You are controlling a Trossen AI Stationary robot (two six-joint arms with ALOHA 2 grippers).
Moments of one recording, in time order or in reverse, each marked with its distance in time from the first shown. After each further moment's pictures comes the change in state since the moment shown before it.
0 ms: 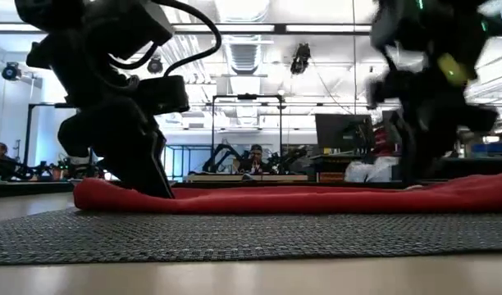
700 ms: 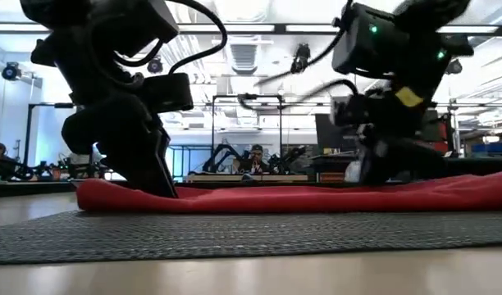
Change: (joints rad) left arm 0.000 0.004 0.024 -0.005 0.005 0.015; right arm -0.039 0.249 0.122 -0.080 0.152 -0.160
